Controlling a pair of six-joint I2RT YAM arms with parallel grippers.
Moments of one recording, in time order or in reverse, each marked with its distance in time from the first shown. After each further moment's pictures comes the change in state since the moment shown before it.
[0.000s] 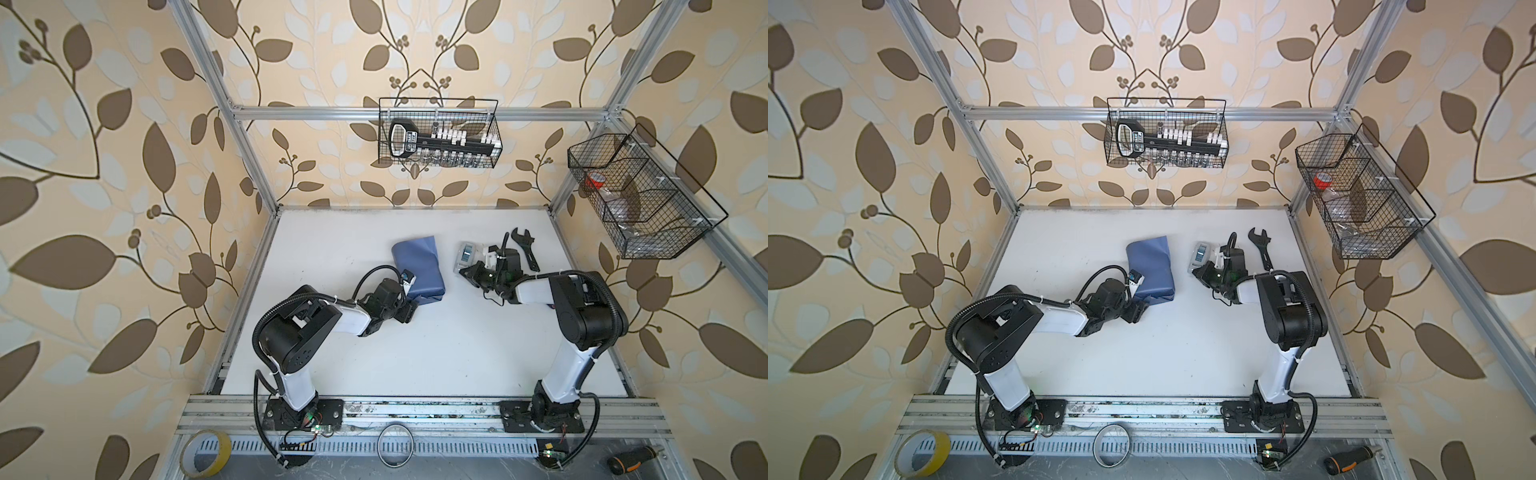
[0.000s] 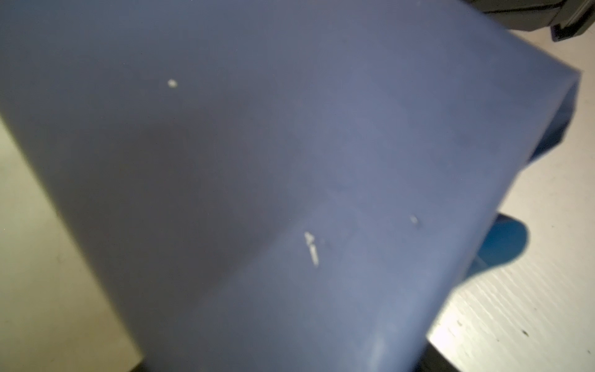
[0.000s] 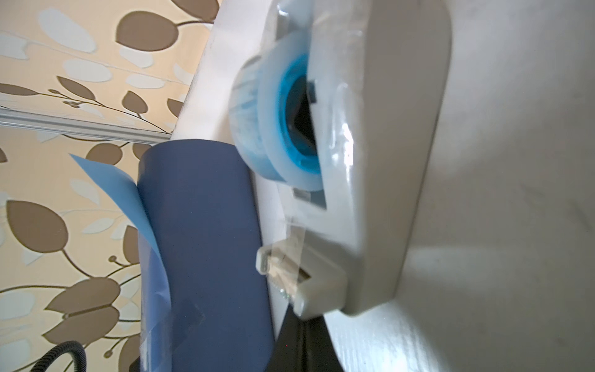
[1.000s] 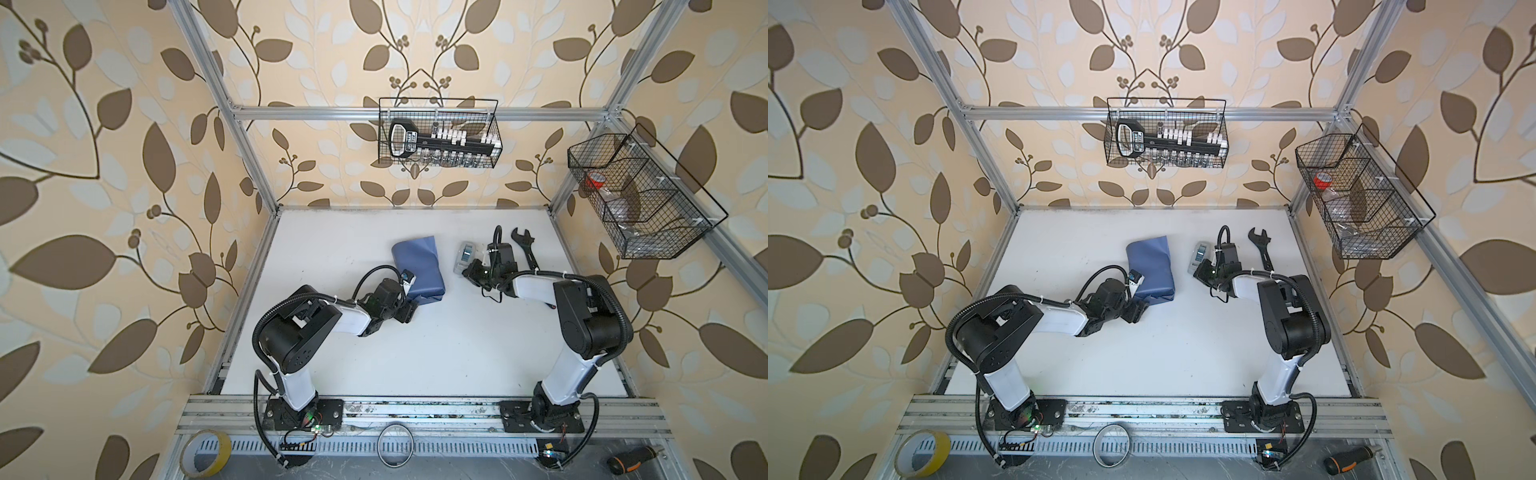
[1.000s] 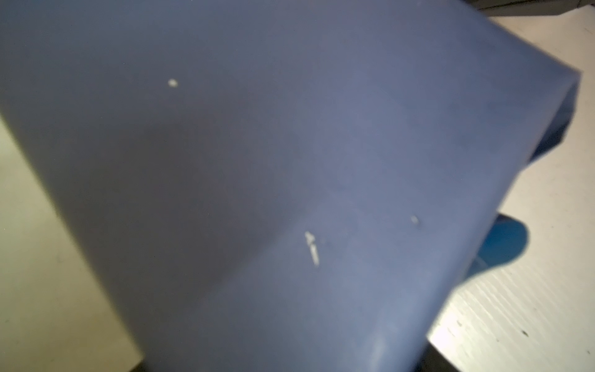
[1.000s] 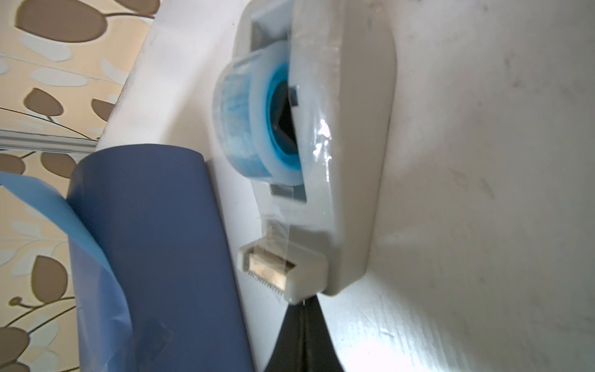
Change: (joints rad) left arm 0.000 0.000 0.000 0.000 0.000 -0.001; right arm 0.061 -0.066 0.097 -0.299 0.229 -0.052
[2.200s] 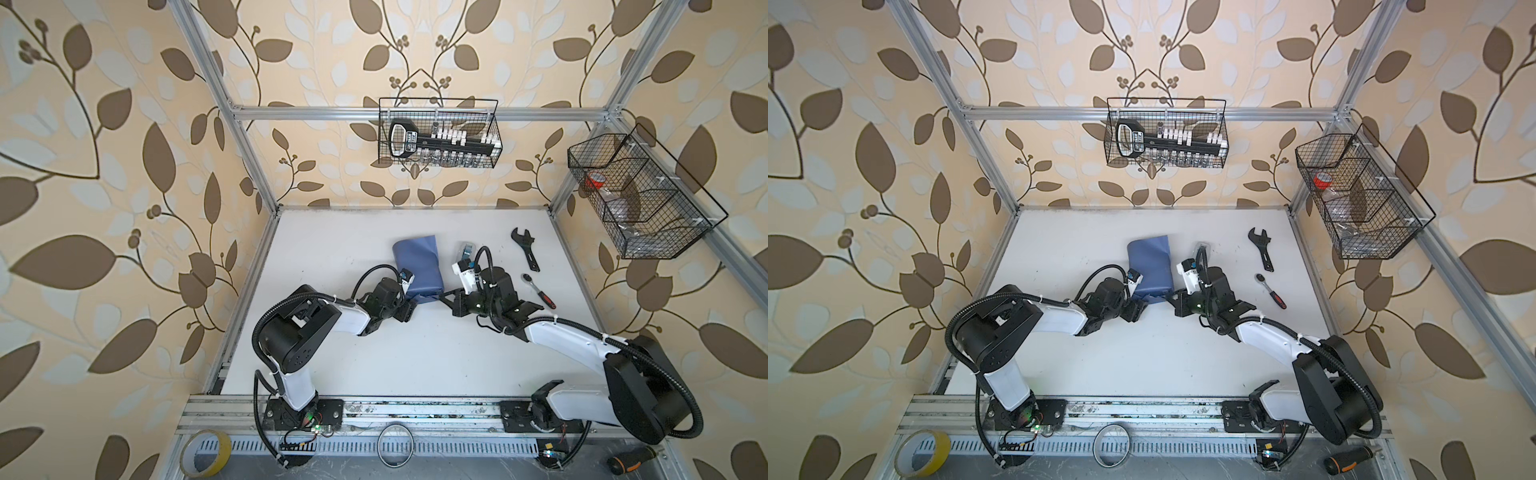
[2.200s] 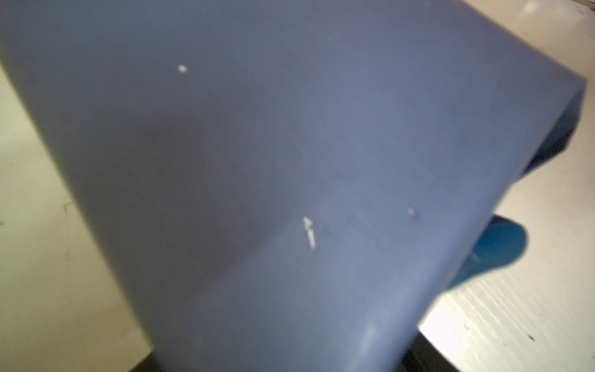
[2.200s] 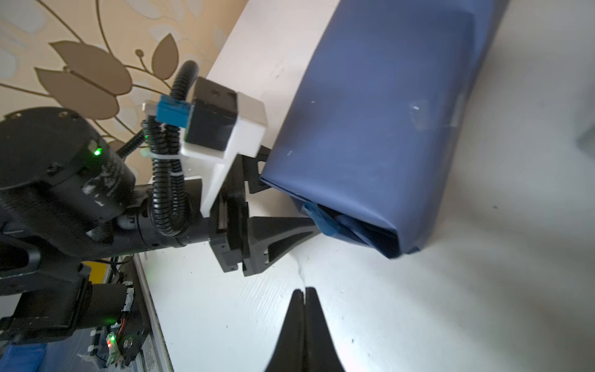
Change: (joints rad) left arm 0.006 0.000 0.000 0.000 0.003 -0.008; right arm 0.325 -0.449 -0.310 0.092 -0.161 -0.357
